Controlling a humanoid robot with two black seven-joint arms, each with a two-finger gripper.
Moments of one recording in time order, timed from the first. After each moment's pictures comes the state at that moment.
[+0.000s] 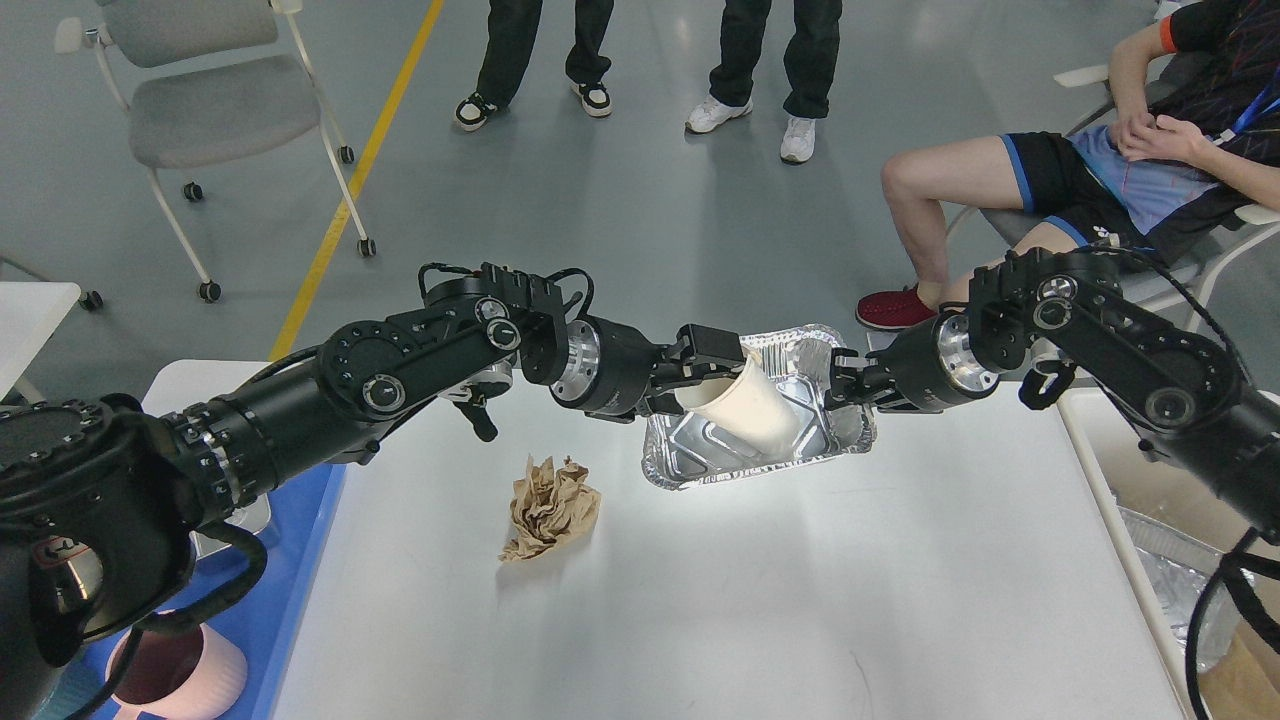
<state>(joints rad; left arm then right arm) -1.17 0.01 -0.23 -0.80 0.71 -0.55 0.17 0.93 -0.40 0.68 1.02 -1.07 0.84 -0.44</state>
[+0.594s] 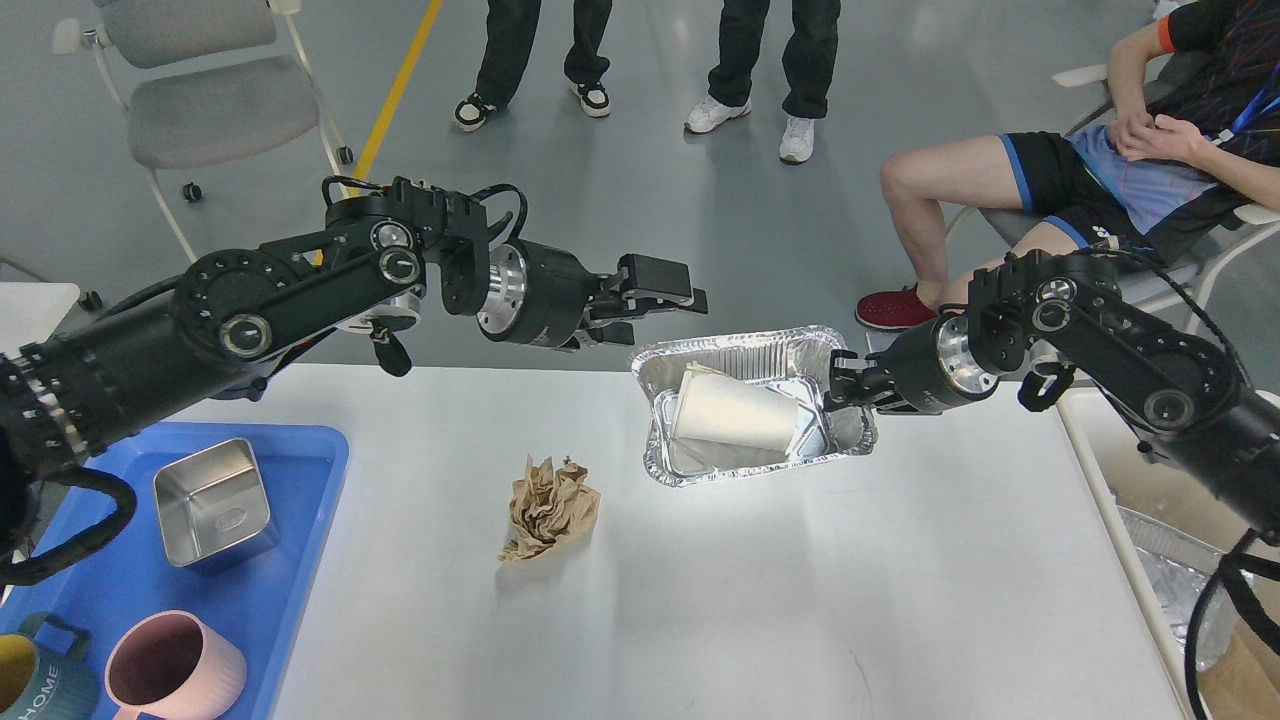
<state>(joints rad) -1.26 0.30 -0.23 -1.10 0.71 -0.56 0.17 0.92 -0.40 0.68 1.02 -1.07 0.84 -0.44</state>
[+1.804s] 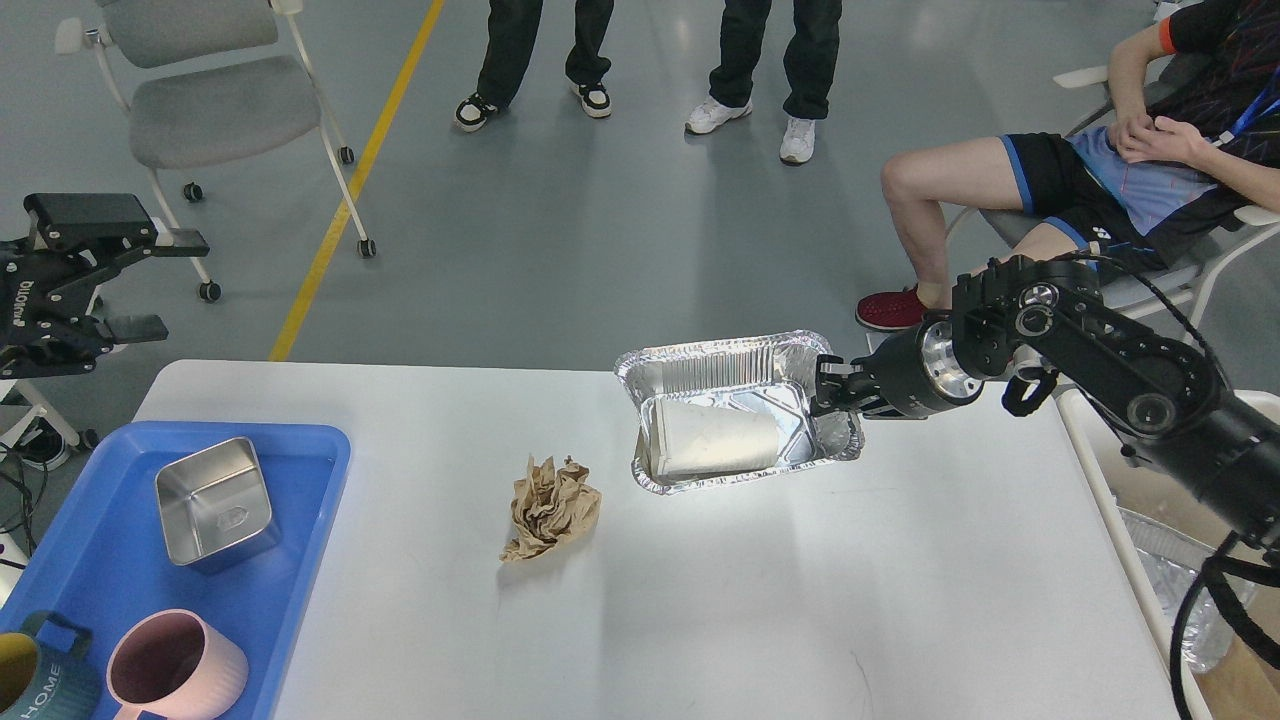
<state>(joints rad) -1.08 1.22 -0.26 -1.38 0.37 -0.63 0.15 0.92 -0.37 0.68 1.01 -1.07 0.83 -0.44</state>
